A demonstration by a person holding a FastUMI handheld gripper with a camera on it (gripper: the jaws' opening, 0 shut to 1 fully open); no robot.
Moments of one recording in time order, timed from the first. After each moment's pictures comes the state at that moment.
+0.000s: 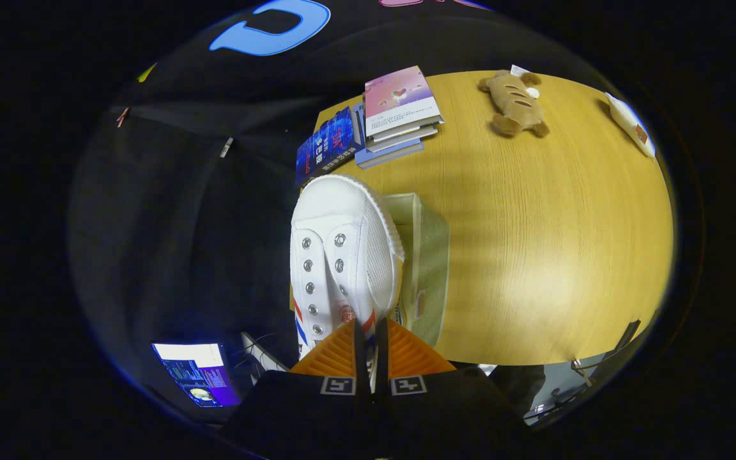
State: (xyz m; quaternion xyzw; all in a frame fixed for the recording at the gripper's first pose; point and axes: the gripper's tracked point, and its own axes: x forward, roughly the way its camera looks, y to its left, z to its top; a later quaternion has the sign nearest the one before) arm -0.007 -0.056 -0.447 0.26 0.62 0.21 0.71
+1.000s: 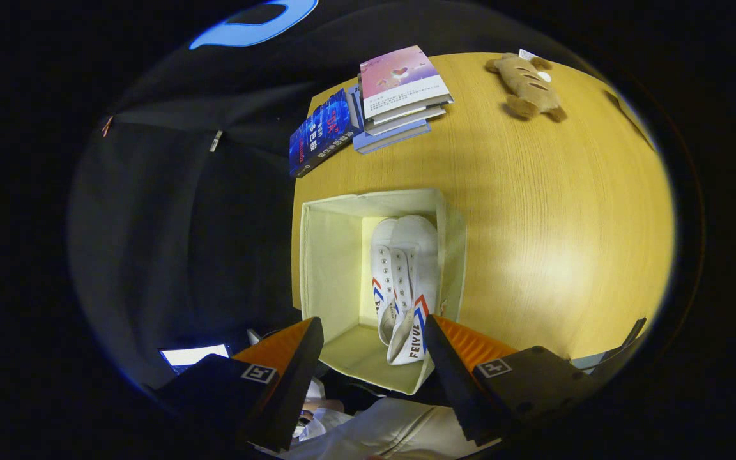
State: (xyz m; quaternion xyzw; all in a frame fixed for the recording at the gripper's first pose) arm -0.003 -0.038 -0.453 0.28 0.64 0.21 0.68
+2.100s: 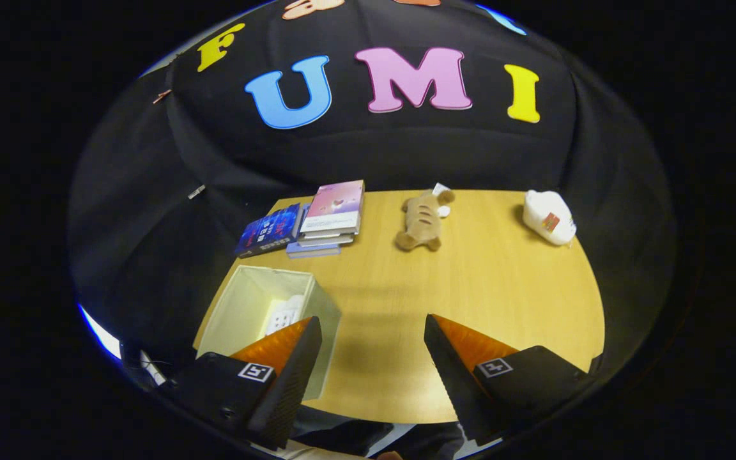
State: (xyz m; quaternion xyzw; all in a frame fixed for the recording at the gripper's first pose) arm -0.001 -0.225 -0.421 0.11 0.35 0.06 0.93
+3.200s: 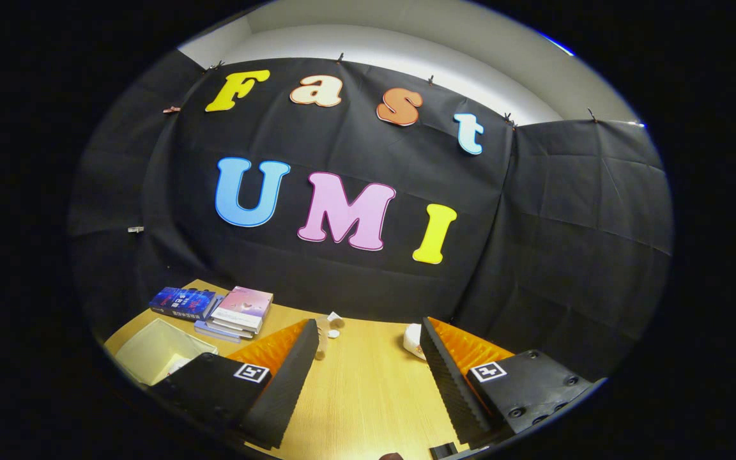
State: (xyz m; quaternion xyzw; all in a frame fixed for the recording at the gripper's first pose) arm -0.020 -0.342 -0.273 -0.04 0.08 -0.11 0.99
